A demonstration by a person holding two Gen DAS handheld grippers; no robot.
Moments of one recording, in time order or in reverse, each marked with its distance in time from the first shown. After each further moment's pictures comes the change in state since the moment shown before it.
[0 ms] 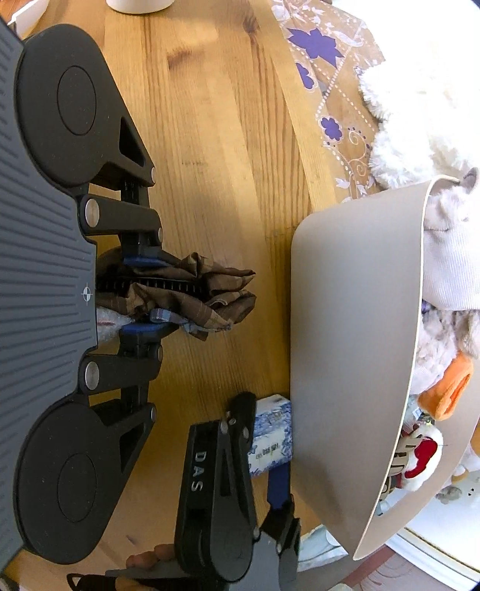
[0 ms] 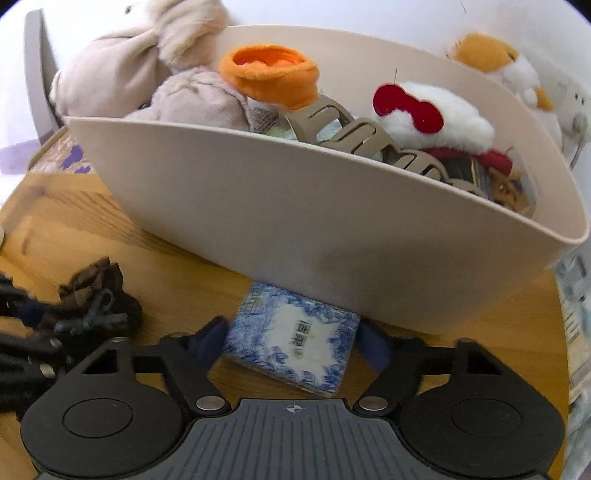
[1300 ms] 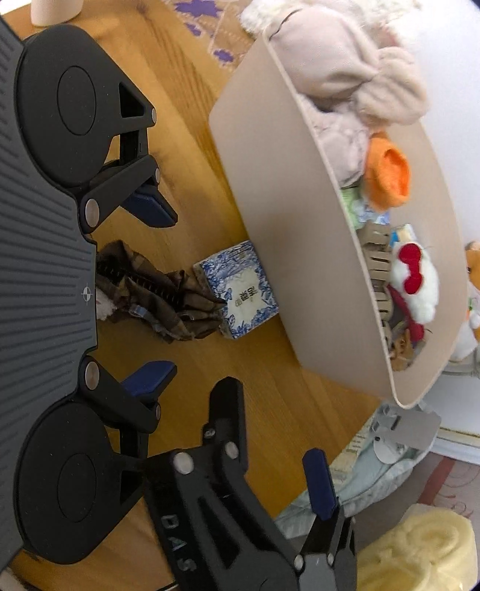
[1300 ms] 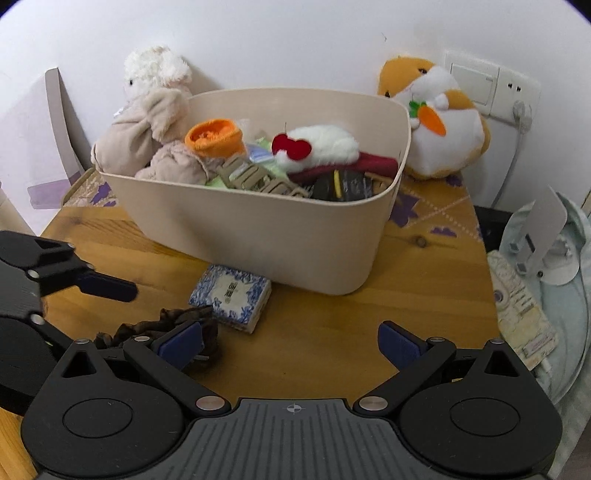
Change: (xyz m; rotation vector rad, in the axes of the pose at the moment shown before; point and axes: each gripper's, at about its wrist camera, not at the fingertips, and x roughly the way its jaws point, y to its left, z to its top) left arm -0.013 -0.107 0.008 0.308 -0.041 -0.010; right arm -0.085 -0.072 -0.029 0.061 -0.079 0.083
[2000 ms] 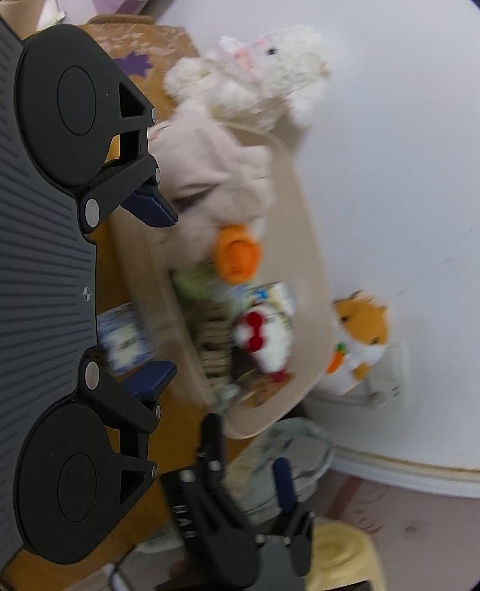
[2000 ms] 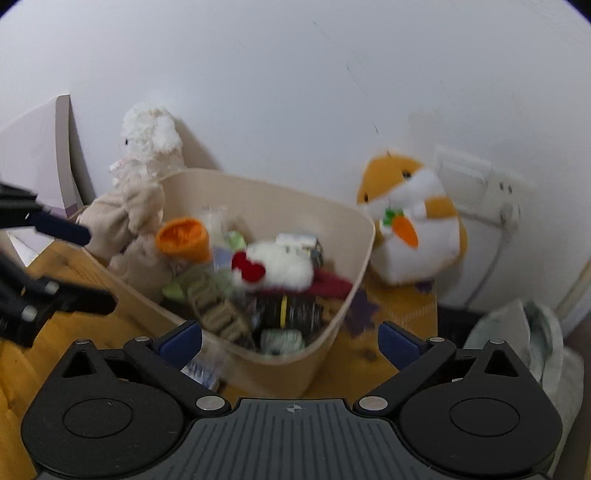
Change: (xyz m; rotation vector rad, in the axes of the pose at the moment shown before) left arm -0.077 0.030 0.048 -0.031 -0.223 0.057; right arm -0.026 -0.033 0.054 -0.116 -0.150 -0.025
